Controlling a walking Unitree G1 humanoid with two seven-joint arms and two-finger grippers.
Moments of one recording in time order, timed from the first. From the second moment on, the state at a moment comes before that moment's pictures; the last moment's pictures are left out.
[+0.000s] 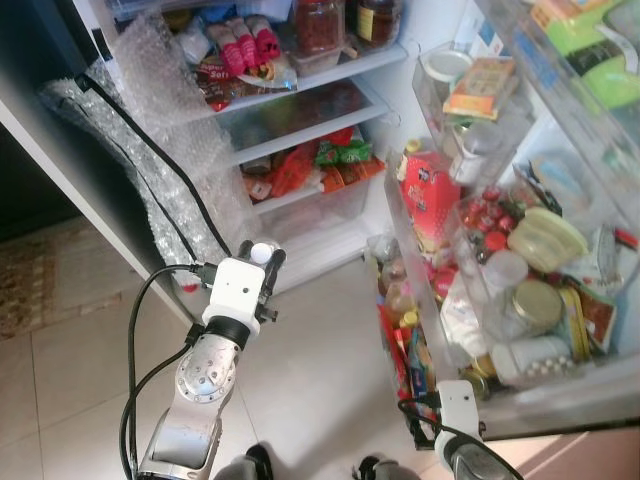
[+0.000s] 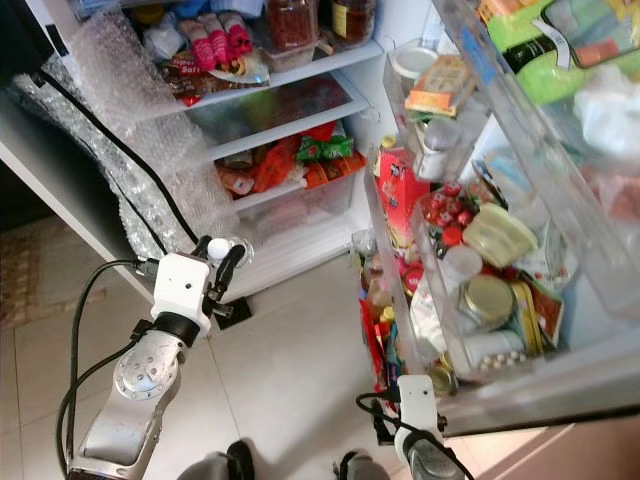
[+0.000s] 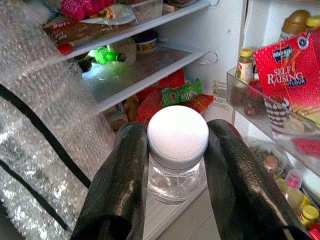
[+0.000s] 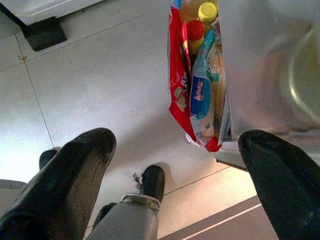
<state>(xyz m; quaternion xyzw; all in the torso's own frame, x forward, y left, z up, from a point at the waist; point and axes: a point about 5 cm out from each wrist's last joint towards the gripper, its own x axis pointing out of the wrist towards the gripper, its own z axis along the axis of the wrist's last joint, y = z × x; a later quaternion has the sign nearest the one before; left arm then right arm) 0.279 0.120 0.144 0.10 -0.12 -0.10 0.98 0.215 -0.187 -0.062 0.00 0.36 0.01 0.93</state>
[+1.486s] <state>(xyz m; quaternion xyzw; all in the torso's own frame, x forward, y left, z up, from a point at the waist) 0.275 0.110 0.139 0.11 -0.10 -0.14 0.98 0.201 -0.181 -0.071 0.00 0.38 0.02 0.92</state>
